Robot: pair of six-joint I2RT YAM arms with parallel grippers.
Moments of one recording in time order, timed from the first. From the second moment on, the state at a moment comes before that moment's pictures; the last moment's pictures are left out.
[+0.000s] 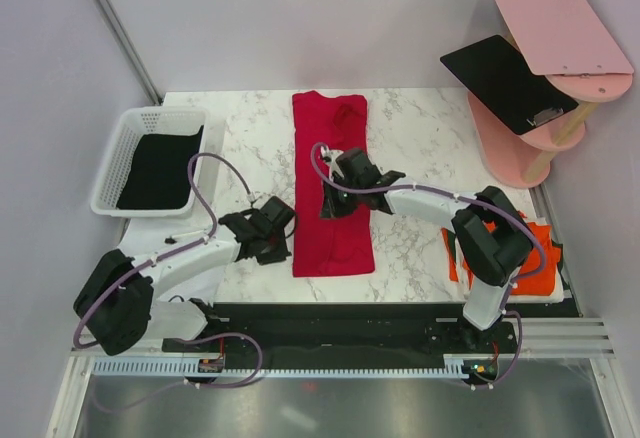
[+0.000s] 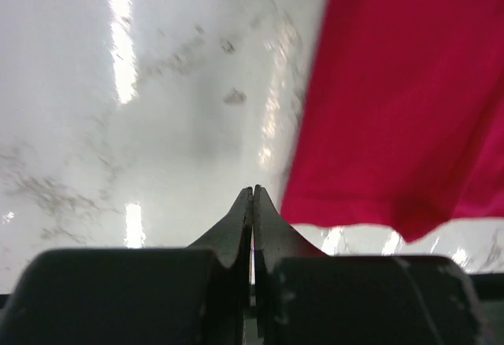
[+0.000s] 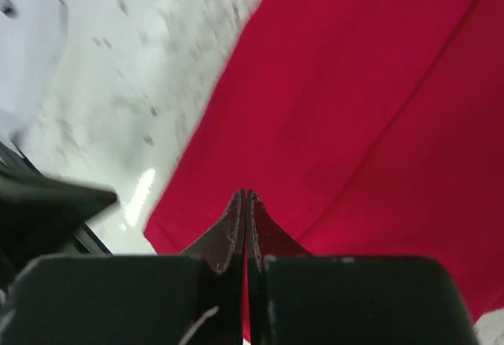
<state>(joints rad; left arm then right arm) -0.80 1.27 0.70 -0.61 -0.19 -0.91 0.69 1.80 1.20 -0.18 -0.30 0.40</state>
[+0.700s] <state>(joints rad) -0.42 1.43 0.80 -0.57 -0.09 -0.65 0.74 1.75 1.02 -0.27 -0.26 0.40</state>
